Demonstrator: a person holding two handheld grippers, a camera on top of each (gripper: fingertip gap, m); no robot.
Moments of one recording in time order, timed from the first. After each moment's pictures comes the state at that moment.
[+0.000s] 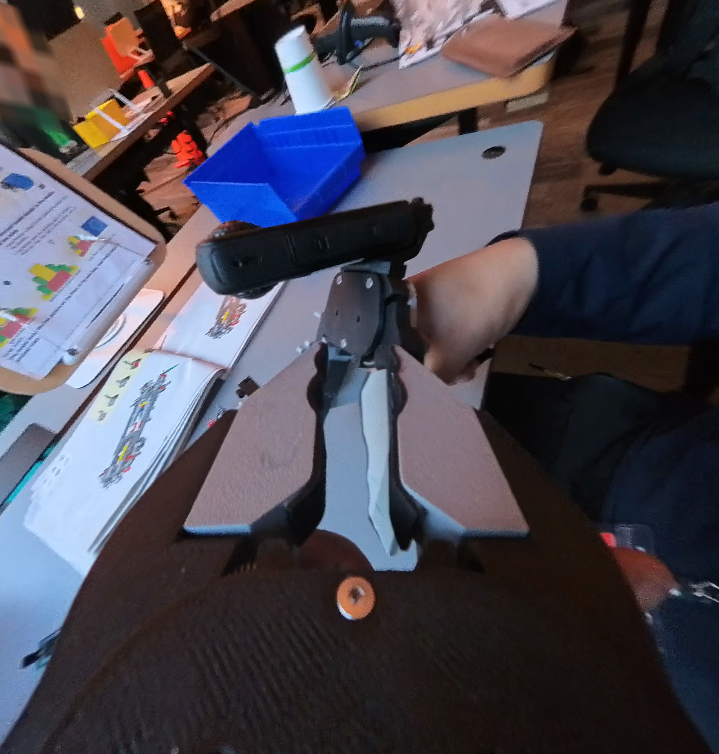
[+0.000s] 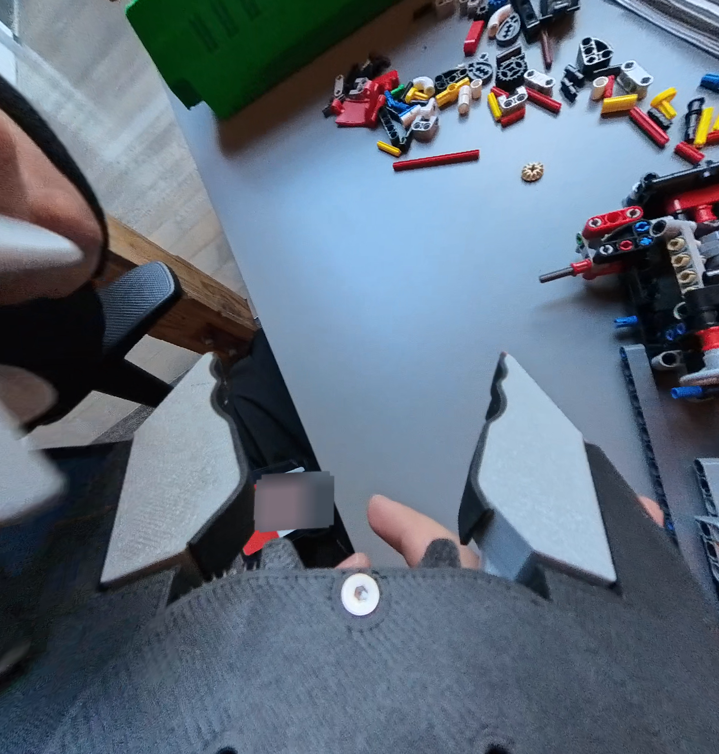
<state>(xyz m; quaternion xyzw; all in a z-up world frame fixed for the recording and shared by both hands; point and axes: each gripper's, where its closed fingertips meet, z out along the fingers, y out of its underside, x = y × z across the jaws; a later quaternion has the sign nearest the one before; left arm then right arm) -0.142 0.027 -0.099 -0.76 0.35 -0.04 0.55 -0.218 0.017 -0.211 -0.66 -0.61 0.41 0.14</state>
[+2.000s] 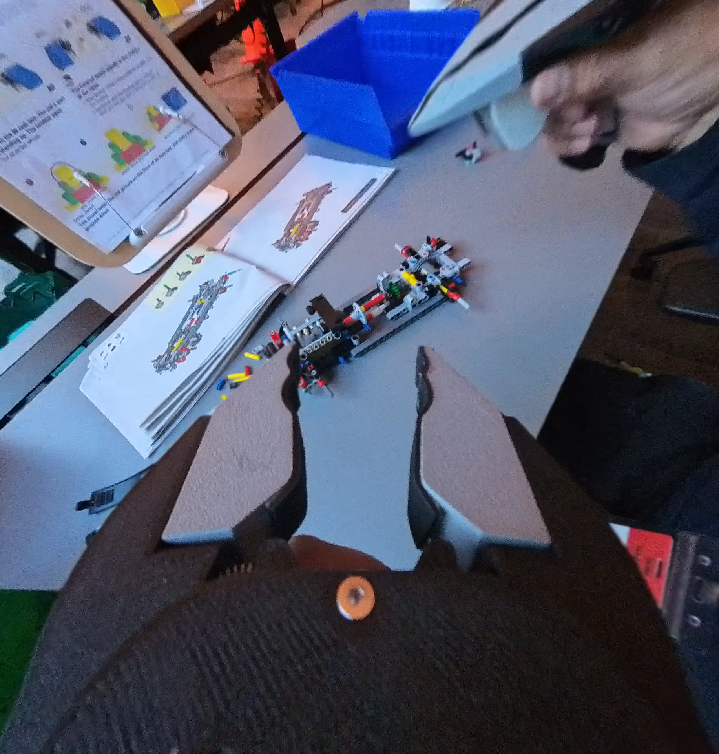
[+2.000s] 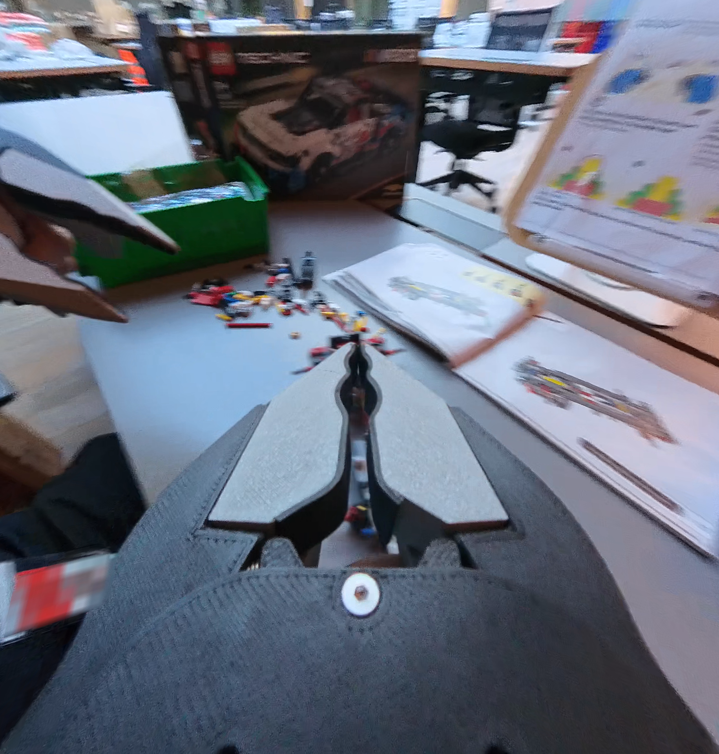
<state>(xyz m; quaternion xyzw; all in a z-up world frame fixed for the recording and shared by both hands) -0.220 0.041 -0.114 -0.82 0.24 0.00 0.52 -0.133 0.161 -0.099 -0.60 -0.51 0.40 0.46</state>
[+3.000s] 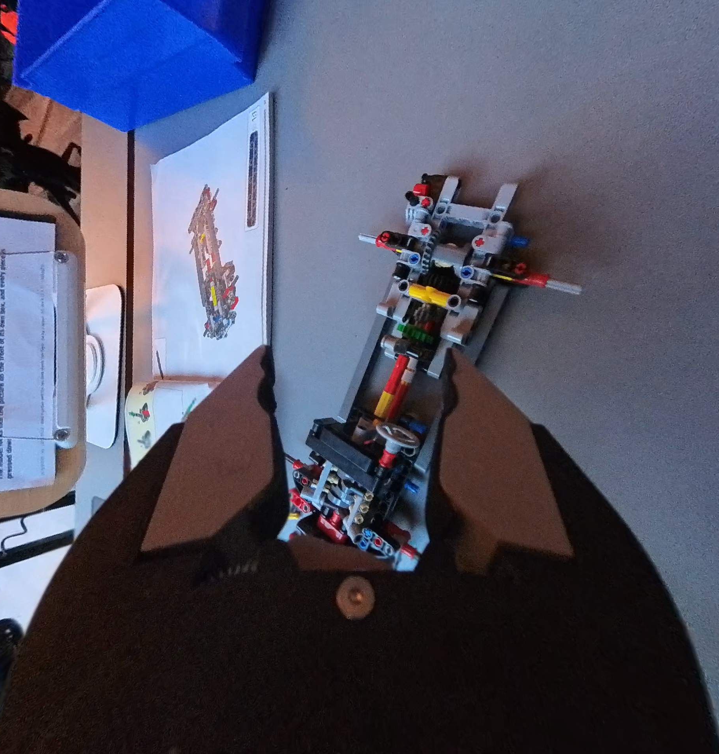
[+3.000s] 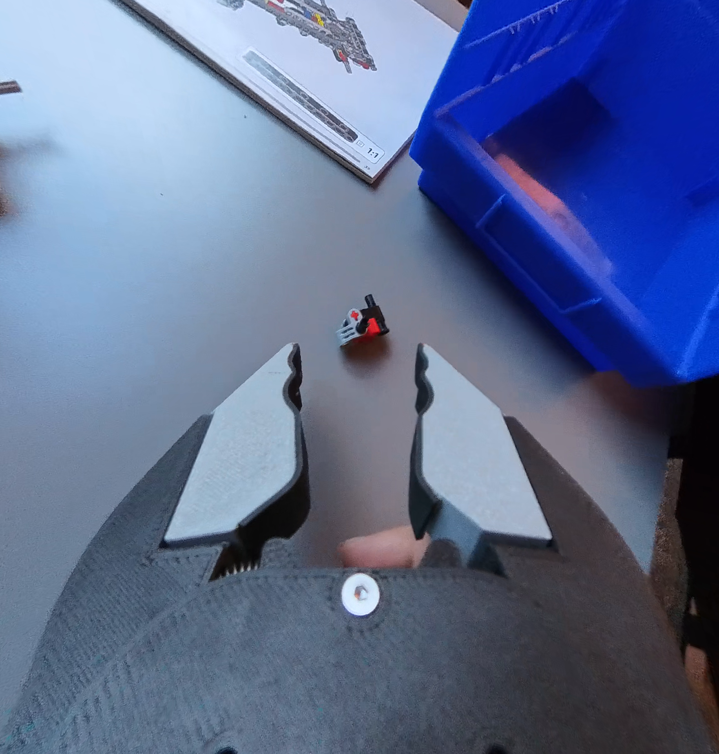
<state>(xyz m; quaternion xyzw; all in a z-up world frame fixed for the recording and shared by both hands) -0.168 0.191 -0.210 -0.76 0.52 0.08 0.37 0.065 0.349 -0.255 -0.75 -0.51 0.11 0.41</state>
